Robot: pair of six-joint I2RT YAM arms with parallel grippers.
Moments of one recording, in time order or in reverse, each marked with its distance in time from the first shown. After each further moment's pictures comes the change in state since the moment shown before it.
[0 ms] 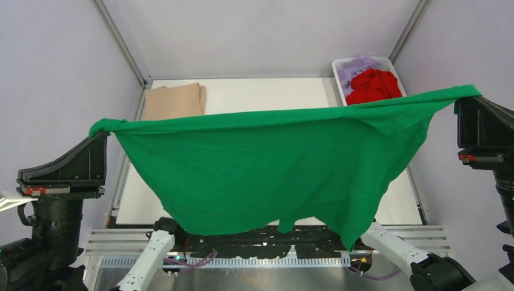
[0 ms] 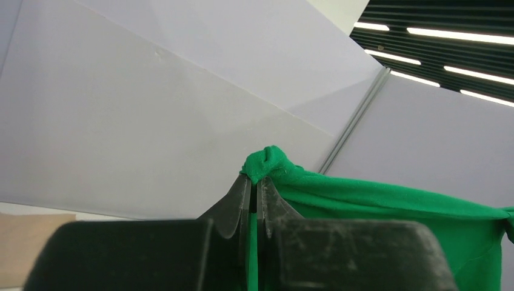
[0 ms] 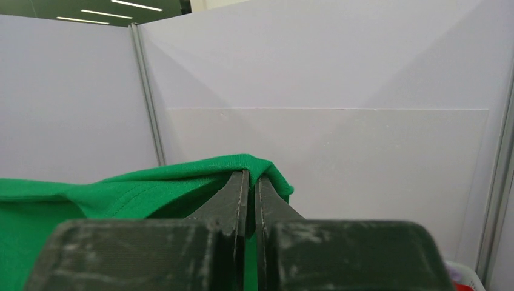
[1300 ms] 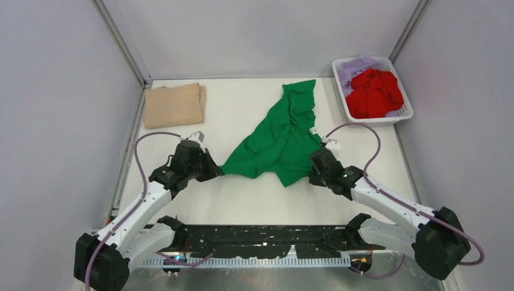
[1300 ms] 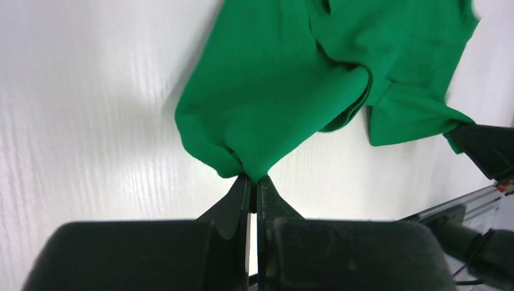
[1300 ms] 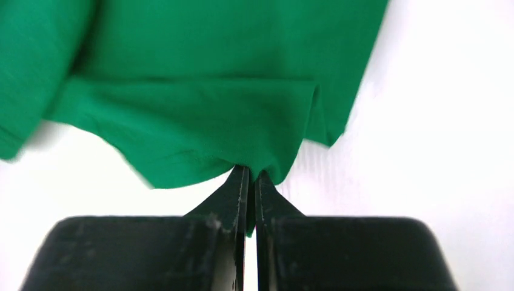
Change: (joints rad) left arm -0.269 0.362 -1.143 0.188 0.129 -0.108; right arm 0.287 0.226 -1.653 0.291 0.247 0.644
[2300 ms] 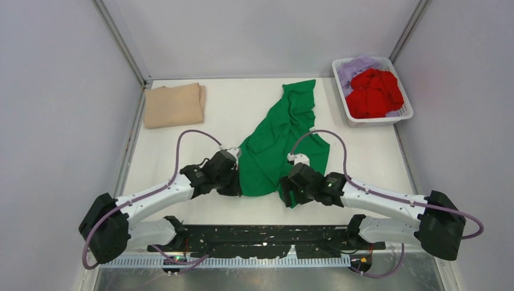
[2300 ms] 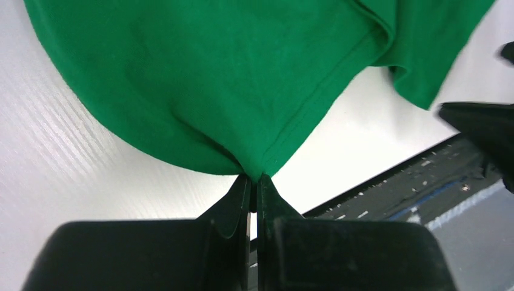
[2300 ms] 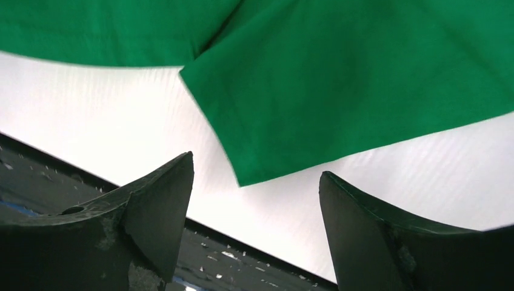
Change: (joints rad) left arm -0.340 0.282 0.067 0.001 -0.032 0.045; right arm 0.230 -0.027 0.072 -0.079 -0.115 -0.157
